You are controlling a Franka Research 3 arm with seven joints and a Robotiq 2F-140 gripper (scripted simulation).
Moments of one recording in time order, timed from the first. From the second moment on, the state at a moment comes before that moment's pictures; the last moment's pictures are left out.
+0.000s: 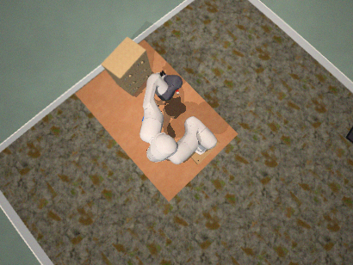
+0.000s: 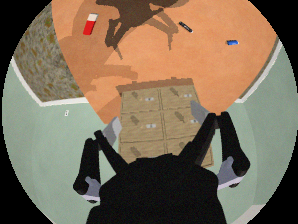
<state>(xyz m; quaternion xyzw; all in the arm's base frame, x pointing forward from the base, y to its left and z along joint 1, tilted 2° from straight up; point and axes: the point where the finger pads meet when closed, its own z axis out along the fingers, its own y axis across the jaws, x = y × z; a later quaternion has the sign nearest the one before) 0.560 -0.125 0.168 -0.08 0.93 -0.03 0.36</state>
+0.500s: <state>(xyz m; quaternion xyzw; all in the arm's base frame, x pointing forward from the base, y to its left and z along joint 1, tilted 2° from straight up) 0.526 -0.136 0.215 -0.10 0.98 -0.05 0.18</state>
